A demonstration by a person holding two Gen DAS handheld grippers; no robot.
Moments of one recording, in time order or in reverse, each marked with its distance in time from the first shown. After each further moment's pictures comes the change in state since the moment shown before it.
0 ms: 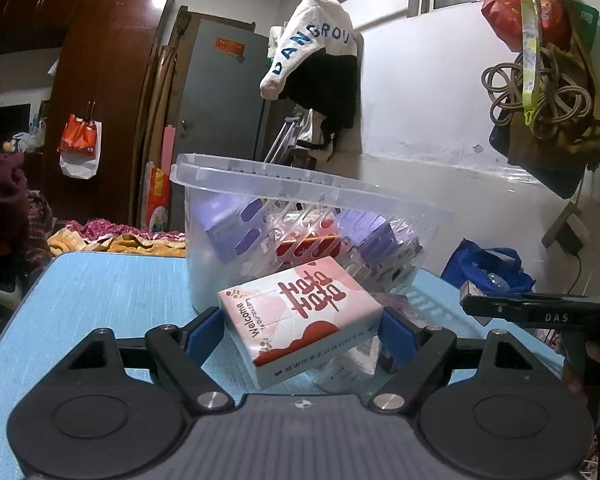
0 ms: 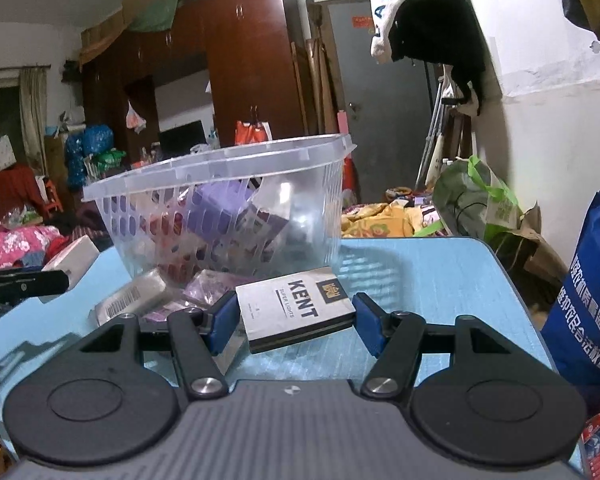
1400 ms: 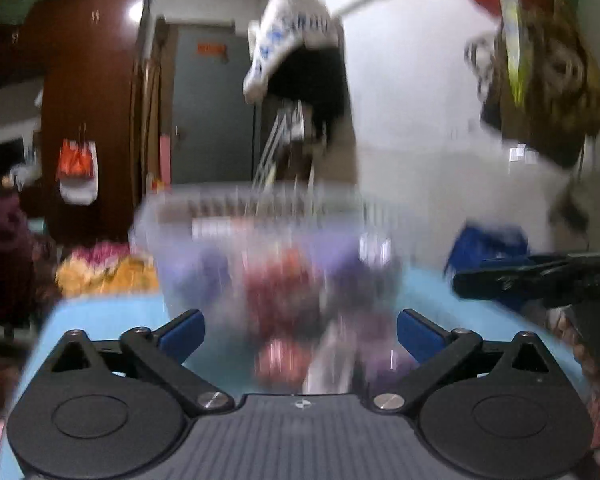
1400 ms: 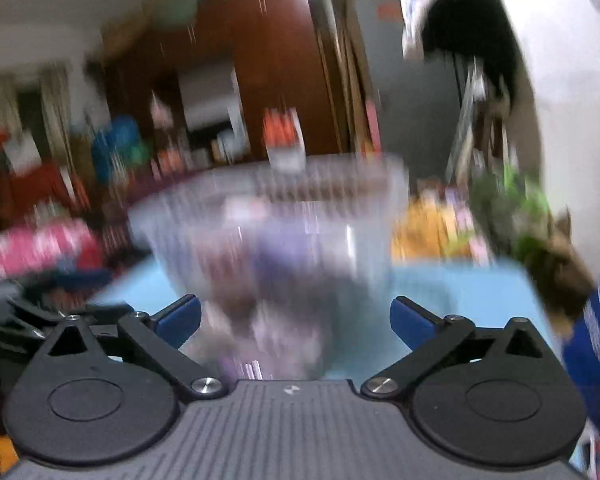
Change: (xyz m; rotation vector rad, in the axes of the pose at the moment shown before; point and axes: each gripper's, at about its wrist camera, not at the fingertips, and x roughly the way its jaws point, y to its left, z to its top) left arm 0.016 -0.042 0.029 0.113 0.082 0.052; right arm 0.015 0.033 0.048 -0.009 0.119 0.079
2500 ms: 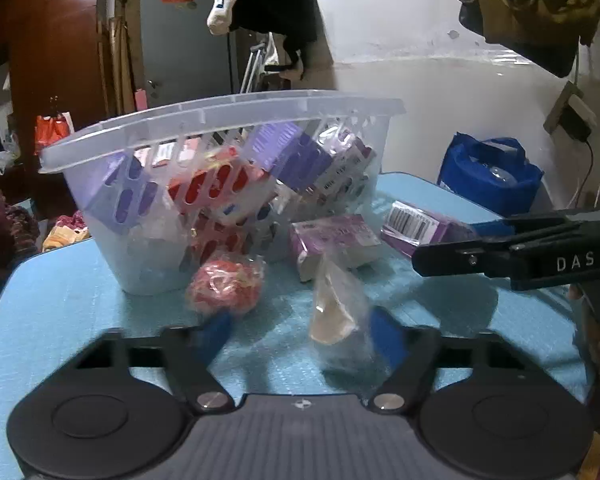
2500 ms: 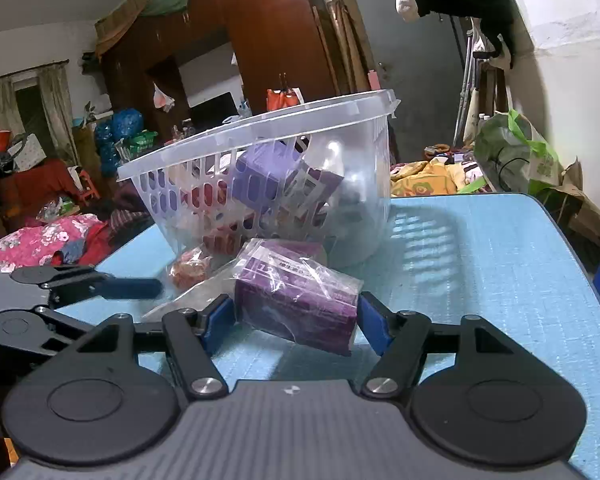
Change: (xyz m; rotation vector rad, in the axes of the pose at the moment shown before) left arm 0.036 -0.044 -0.029 0.112 0.181 -0.003; right arm 0.008 -0.019 -0.044 0.067 0.002 0.059
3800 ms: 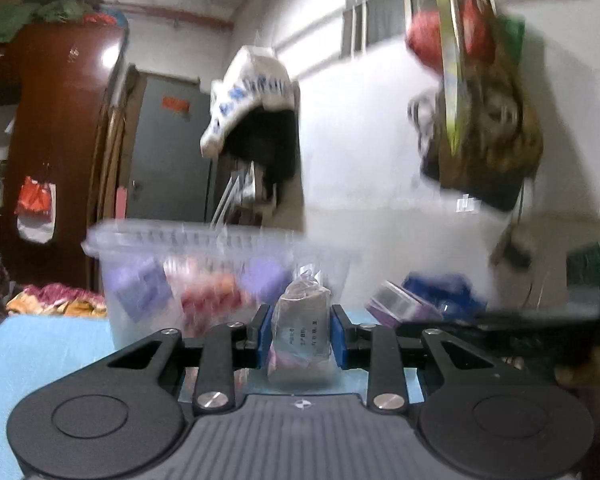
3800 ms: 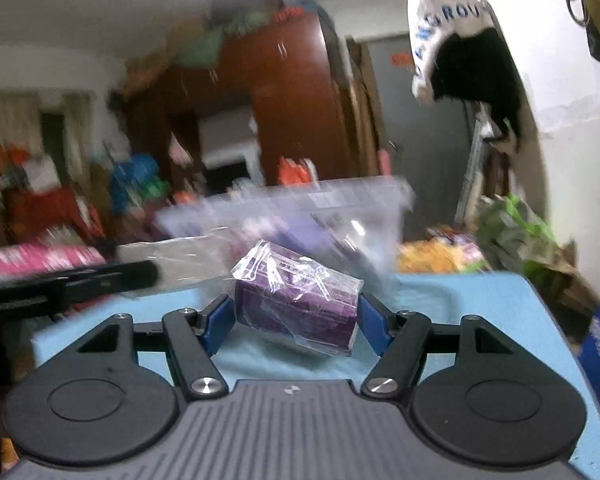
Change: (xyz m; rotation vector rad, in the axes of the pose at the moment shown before) left arm -0.074 0.034 -0.019 -0.134 -0.485 -0.154; right arm -0.052 0.028 -0.007 -0.100 -0.271 0.026
